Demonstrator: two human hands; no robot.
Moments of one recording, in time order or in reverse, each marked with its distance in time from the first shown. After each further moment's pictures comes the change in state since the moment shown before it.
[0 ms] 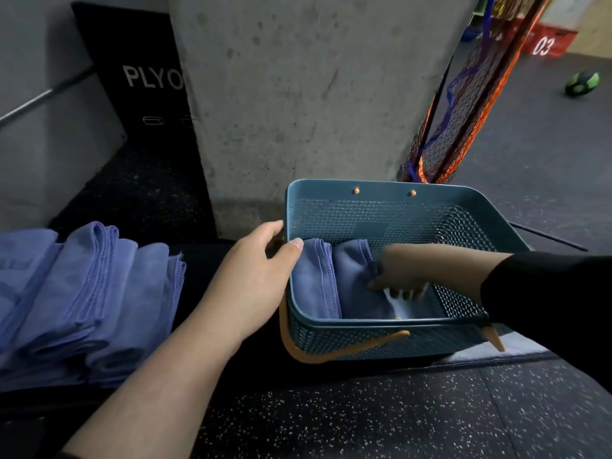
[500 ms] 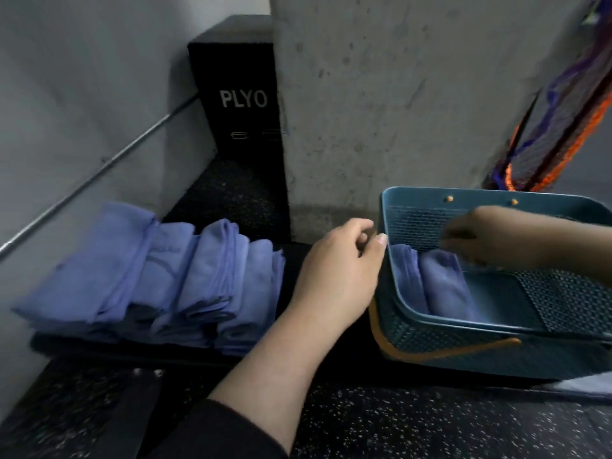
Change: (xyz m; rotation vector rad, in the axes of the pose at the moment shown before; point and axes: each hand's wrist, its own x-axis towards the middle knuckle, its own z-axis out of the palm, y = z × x) left_hand -0.020 0.015 -0.028 0.170 0.114 0.044; right_hand -0.053 -0.037 -0.049 -0.188 0.422 -0.460
